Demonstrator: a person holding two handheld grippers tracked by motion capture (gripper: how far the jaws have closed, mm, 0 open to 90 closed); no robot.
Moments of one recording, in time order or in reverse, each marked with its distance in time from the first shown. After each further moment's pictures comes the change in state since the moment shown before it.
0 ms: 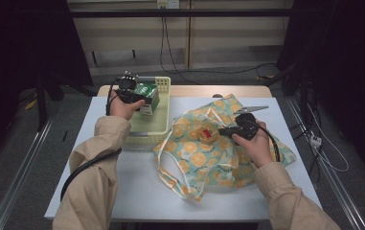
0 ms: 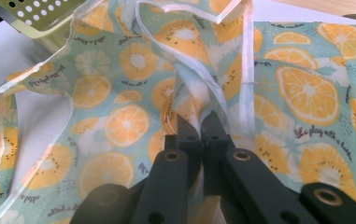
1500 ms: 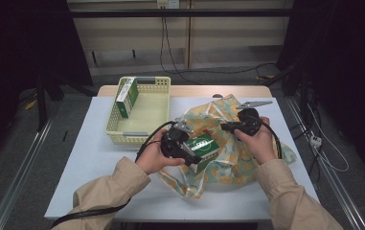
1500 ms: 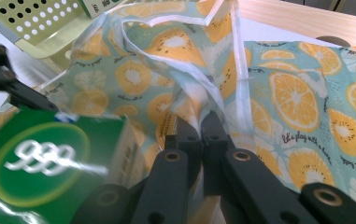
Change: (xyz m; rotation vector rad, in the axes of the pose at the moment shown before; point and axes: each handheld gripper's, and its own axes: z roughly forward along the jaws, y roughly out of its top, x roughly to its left) left arm -0.185 -0.089 -0.016 0.090 -0.534 0.513; right arm 0.003 0.015 -0.015 -0.025 -0.039 -0.009
